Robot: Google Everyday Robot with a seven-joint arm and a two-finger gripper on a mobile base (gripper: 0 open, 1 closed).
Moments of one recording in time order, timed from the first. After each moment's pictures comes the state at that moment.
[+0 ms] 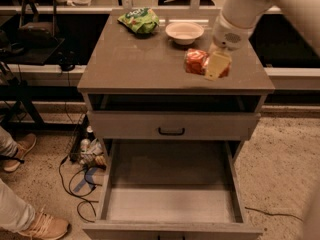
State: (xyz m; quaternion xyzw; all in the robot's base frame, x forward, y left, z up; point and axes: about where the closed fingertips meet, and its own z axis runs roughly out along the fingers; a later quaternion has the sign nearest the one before) arm 0.642 -0.147 0.885 -0.62 0.77 0.00 0.15
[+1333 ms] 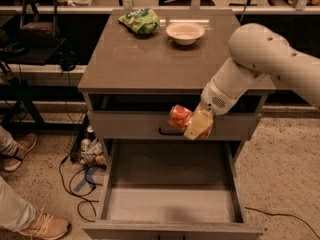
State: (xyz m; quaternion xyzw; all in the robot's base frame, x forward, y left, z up) arm 0.540 -0.107 0.759 -0.54 0.81 0.18 0.12
